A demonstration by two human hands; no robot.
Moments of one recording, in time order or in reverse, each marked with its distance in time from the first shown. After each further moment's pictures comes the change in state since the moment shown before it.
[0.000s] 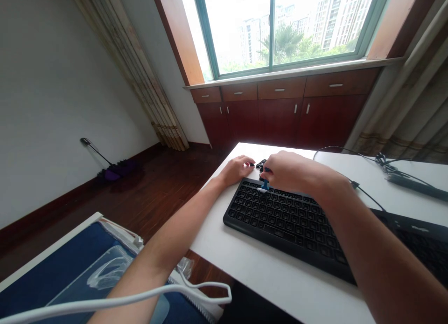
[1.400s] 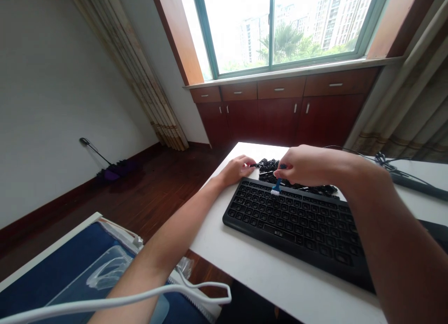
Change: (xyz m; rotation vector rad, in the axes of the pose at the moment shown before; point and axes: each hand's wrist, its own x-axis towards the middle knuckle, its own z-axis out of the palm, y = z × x) left_hand -0.004 -0.003 -0.002 -0.053 -0.039 0.016; right_hand -0.013 0.019 -0.016 0.041 -0.173 0.169
